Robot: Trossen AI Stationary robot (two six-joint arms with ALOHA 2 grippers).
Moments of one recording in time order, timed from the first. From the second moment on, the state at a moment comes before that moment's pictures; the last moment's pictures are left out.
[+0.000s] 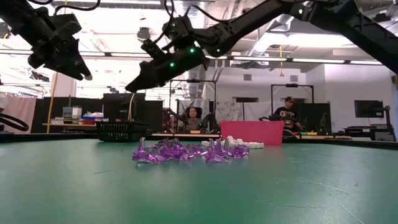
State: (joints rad) left arm -0.07 0.49 0.55 -0.81 -0.69 -0.69; right arm -0.27 2.28 1.89 0.05 -0.16 -0.33
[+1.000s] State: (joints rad) left arm -0.07 0.49 0.55 -0.81 -0.70 -0.69; right arm -0.34 2.33 1.91 0.18 -0.10 -0.13
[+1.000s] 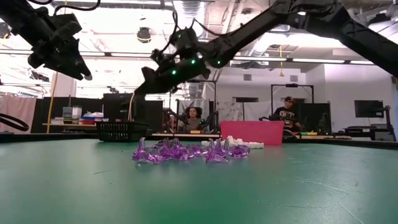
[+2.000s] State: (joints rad) left arm -0.07 0.49 0.55 -0.81 -0.70 -0.68; right arm -0.31 2.41 2.04 -0.06 -0.17 -0.11
